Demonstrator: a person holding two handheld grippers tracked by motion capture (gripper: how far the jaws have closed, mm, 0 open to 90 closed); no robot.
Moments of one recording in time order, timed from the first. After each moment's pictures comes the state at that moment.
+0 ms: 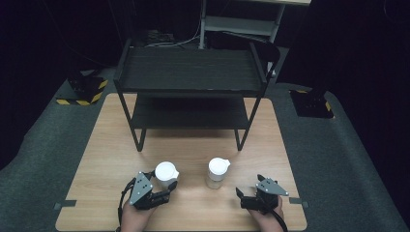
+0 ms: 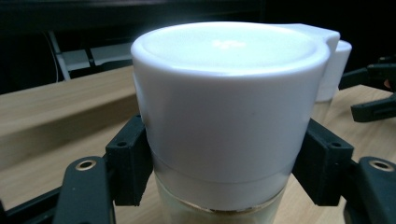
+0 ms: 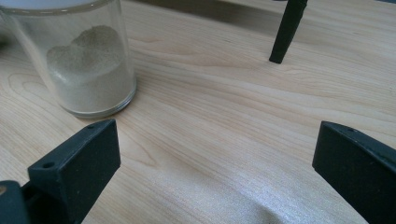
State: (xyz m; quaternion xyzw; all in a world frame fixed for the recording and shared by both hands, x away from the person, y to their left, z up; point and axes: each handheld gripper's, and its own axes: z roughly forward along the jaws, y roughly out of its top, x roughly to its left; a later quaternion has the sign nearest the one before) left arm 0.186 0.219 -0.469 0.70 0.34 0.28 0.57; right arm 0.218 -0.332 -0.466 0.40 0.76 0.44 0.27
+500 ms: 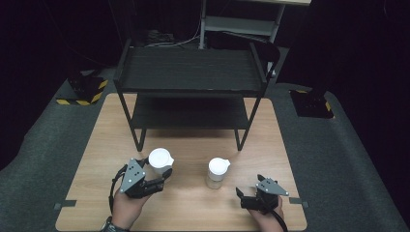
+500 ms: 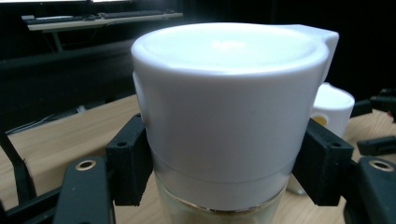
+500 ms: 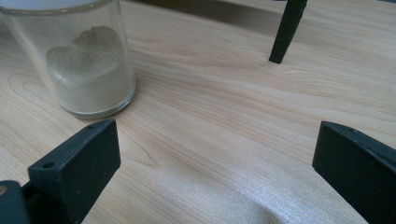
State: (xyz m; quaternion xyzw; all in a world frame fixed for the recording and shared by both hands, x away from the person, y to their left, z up) left arm 0.197 0.231 -0.423 0.69 0.32 0.30 0.57; right arm 0.218 -0.332 -0.466 0.40 0.76 0.44 0.27
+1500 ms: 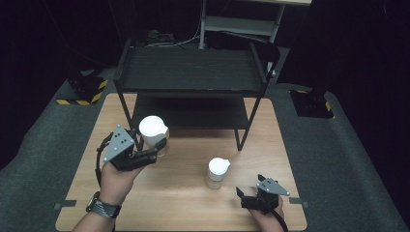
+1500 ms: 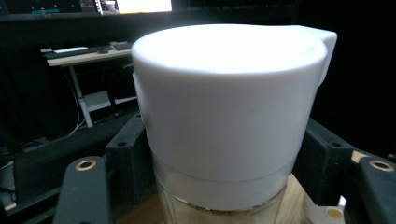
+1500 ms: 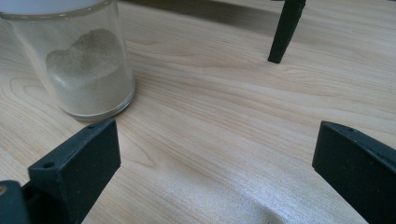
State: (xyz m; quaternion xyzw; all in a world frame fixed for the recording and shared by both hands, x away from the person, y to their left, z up) left arm 0.220 0.243 -0.333 0.67 0.32 0.32 0.59; right arm 0.218 -0.334 -0.467 0.40 0.76 0.44 0.26
